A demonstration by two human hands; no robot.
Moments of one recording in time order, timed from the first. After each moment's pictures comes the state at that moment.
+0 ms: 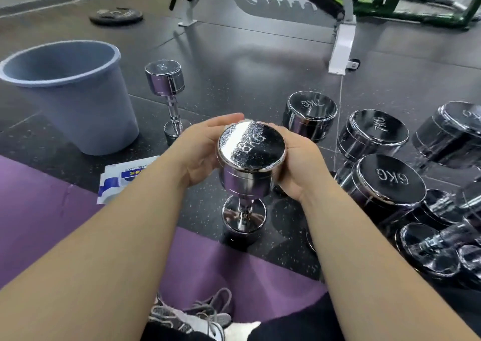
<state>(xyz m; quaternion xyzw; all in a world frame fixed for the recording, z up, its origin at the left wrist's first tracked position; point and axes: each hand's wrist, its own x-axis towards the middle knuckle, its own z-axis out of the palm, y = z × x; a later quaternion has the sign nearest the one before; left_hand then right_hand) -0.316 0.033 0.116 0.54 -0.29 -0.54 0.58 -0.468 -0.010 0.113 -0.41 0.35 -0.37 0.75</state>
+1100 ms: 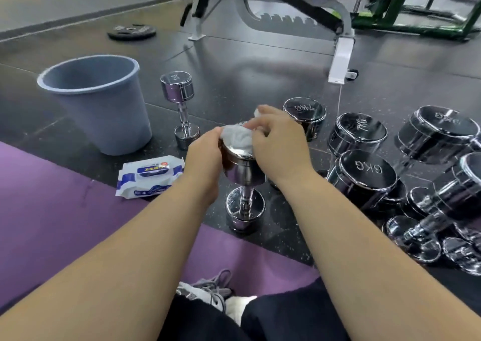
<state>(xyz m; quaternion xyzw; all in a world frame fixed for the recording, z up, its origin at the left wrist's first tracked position) -0.363 0.079 0.129 0.61 -0.18 -0.38 0.68 -0.469 0.034 0.153 -0.77 0.43 -0.38 0.28</state>
